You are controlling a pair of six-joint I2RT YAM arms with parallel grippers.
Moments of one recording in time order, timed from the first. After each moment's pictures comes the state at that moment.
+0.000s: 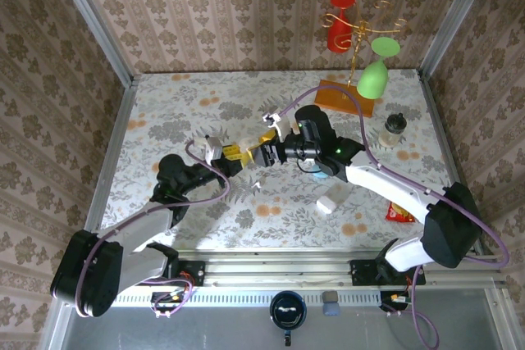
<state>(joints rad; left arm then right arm) -0.45 1.10 0.34 0.84 0.73 -0.21 0.68 1.44 1.10 -0.09 -0.43 0.19</state>
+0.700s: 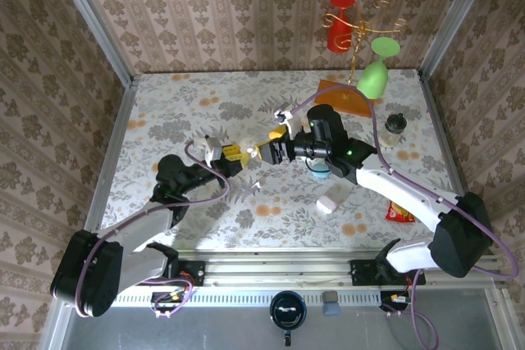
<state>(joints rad) -0.45 1.10 0.34 0.87 0.75 -0.21 0.64 1.37 1.05 -0.09 -0.43 0.20</state>
